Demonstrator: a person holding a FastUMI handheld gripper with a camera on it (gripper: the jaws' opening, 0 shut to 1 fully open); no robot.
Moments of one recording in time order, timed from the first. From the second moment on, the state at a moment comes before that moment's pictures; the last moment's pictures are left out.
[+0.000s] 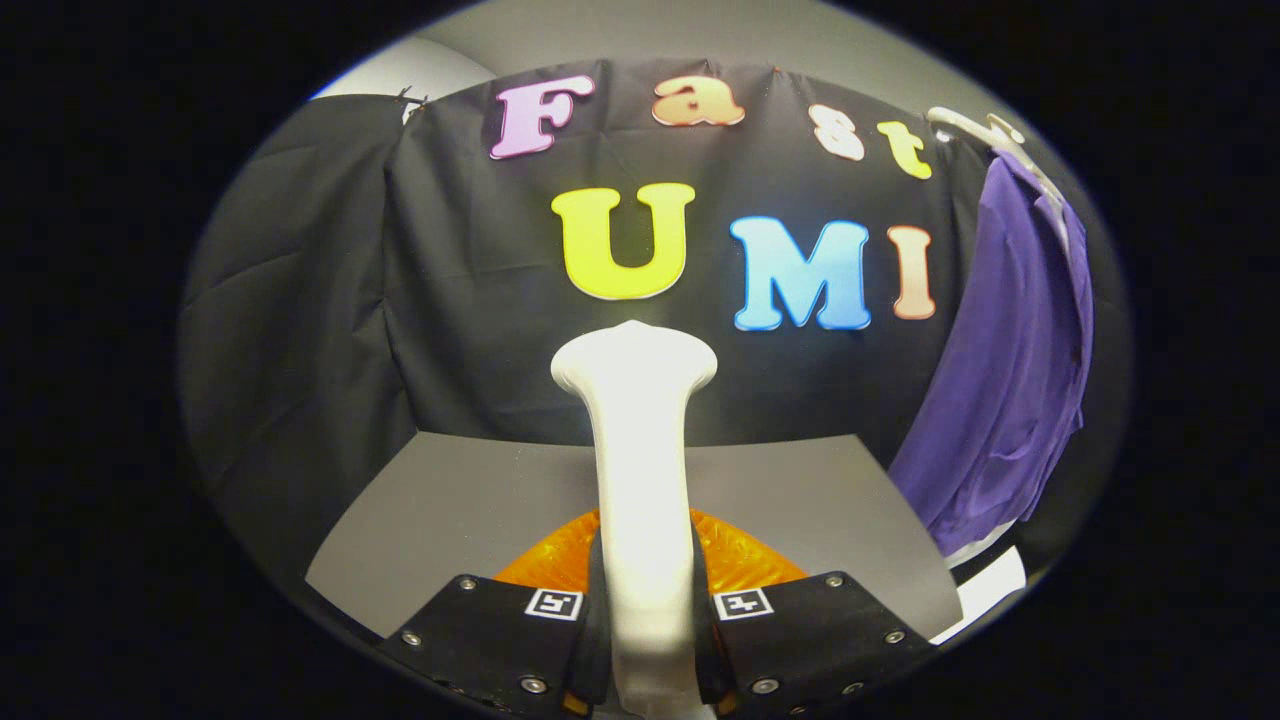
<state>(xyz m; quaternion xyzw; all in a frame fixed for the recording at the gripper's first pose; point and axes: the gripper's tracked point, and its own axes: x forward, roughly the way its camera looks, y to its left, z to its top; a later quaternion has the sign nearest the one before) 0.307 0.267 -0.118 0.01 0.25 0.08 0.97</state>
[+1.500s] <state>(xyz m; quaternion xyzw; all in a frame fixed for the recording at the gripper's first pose) 0.172 -0.021 -0.017 -0.04 0.07 0.00 1.00</state>
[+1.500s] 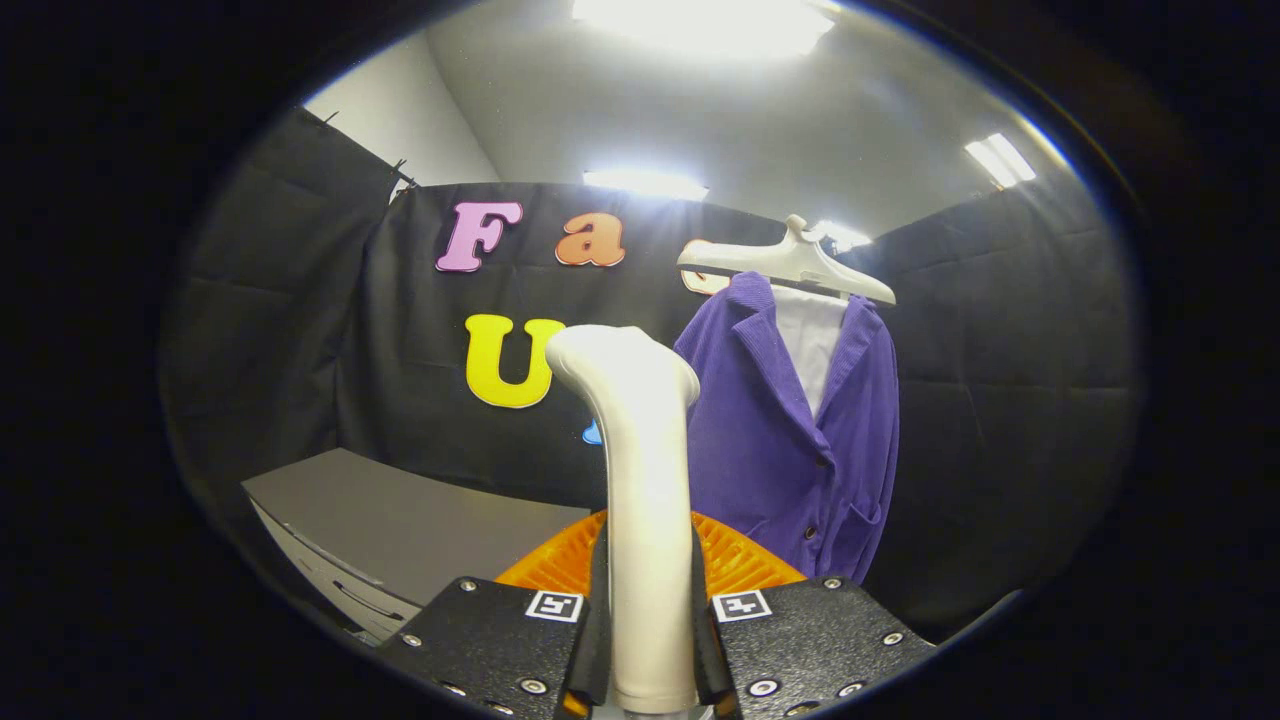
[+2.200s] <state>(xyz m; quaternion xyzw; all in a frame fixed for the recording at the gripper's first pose) 0.210 -0.117 0.012 -0.02 0.04 -0.02 1.00</state>
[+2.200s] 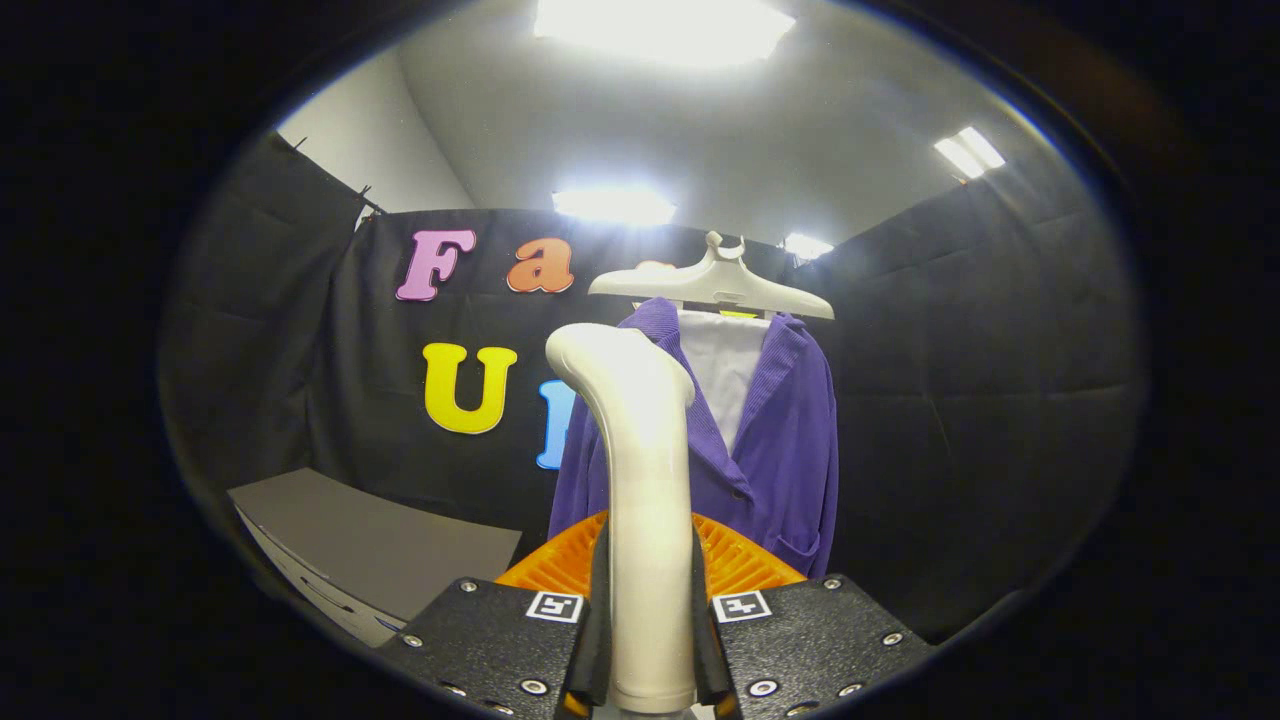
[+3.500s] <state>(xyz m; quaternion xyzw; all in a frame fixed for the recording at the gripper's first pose) 0.320 -0.126 -0.080 -0.10 0.09 -0.13 0.98</state>
